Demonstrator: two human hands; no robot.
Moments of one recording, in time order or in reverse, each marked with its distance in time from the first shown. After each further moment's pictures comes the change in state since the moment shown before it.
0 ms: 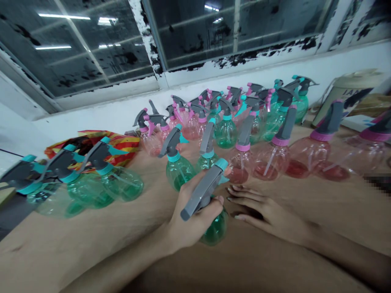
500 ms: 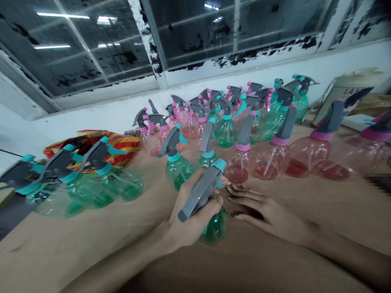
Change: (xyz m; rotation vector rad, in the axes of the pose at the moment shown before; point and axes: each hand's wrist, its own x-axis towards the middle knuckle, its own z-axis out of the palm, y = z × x) left_hand -0.001 0.002 -0.003 -0.107 -0.035 -0.029; right_hand 0.000 -0.001 -0.001 -0.030 -0.014 -0.004
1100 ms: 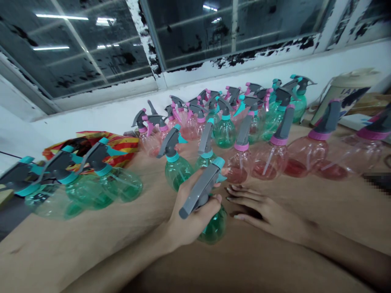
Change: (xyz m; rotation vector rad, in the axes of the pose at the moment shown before) left_hand 0.002 -0.004 0.002 0.045 0.025 0.024; right_hand -0.001 0.002 0.003 0.056 0.051 -0.019
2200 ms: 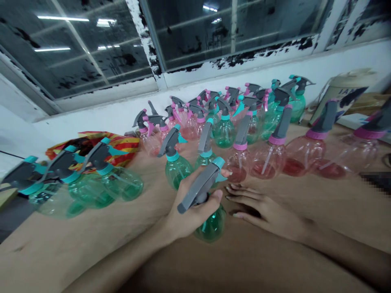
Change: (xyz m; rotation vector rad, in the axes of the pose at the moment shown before) left_hand 0.001 0.002 -0.005 0.058 -0.099 -0.045; right_hand 0.002 -0.003 -0.002 -0.037 -0.043 0.004
